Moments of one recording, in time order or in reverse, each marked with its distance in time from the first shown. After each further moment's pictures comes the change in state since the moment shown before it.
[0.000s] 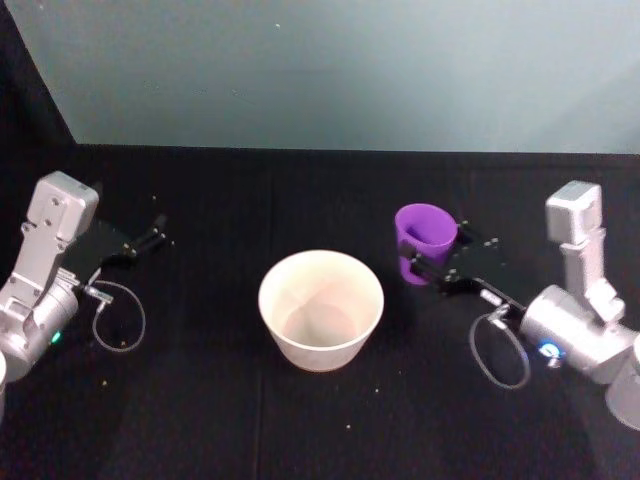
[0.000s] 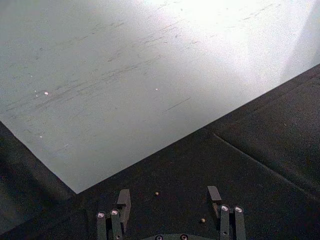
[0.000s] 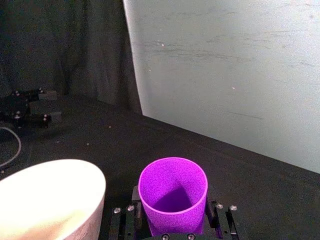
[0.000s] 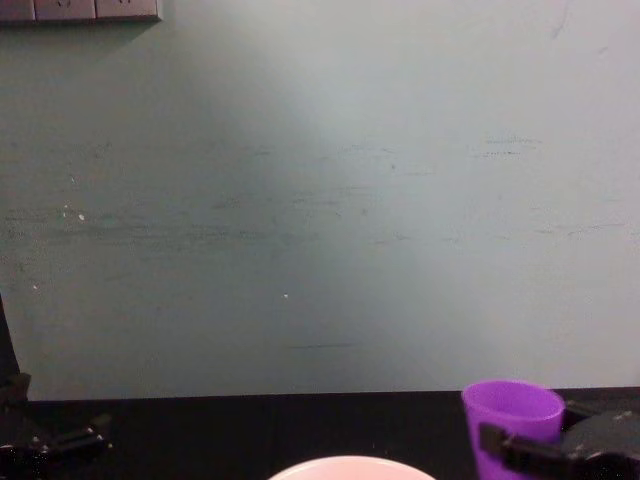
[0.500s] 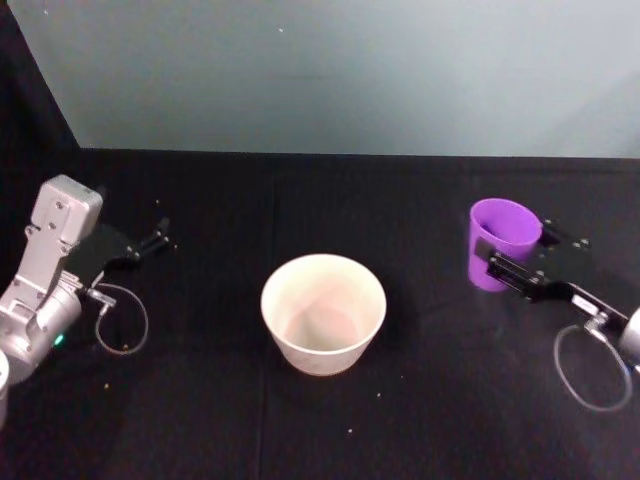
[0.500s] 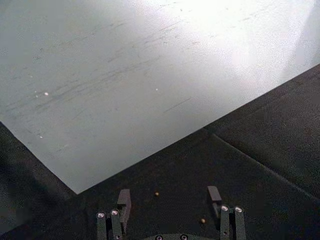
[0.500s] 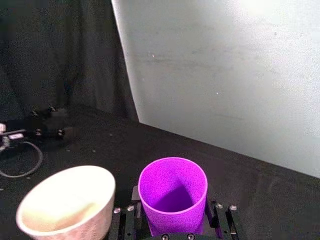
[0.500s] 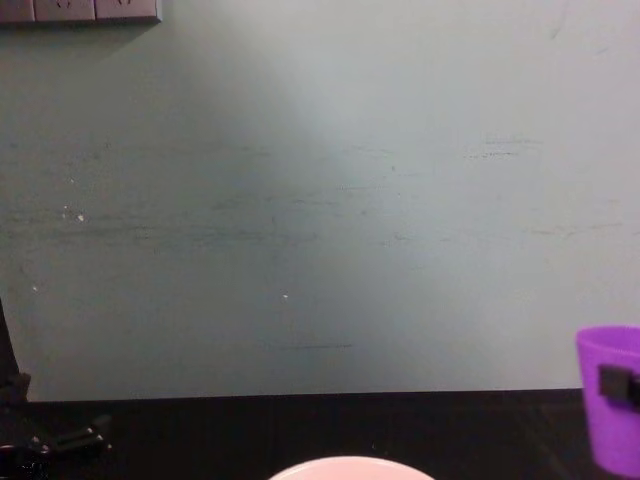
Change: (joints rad) left arm 0.000 0.000 0.000 0.000 0.000 0.000 0.000; right arm -0.237 0.198 0.183 -0.374 0.145 0.174 -0.020
